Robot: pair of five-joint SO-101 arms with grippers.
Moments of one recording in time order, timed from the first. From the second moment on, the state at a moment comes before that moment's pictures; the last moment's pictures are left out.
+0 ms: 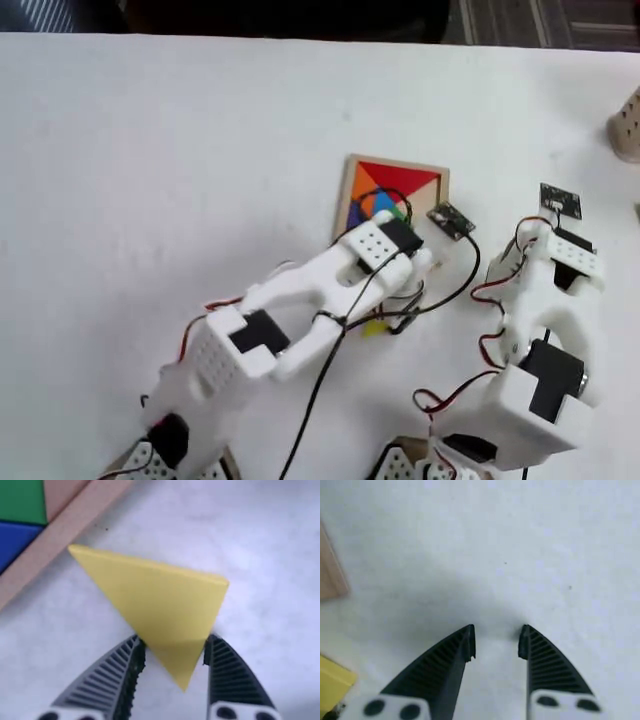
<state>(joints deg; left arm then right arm) 43.1 39.4 -15.3 76.4 3.8 26.7 3.6 32.6 57.2 12.4</state>
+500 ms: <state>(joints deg) 43.0 38.4 -15.2 76.0 10.3 26.7 4.0 32.5 56.9 12.4</state>
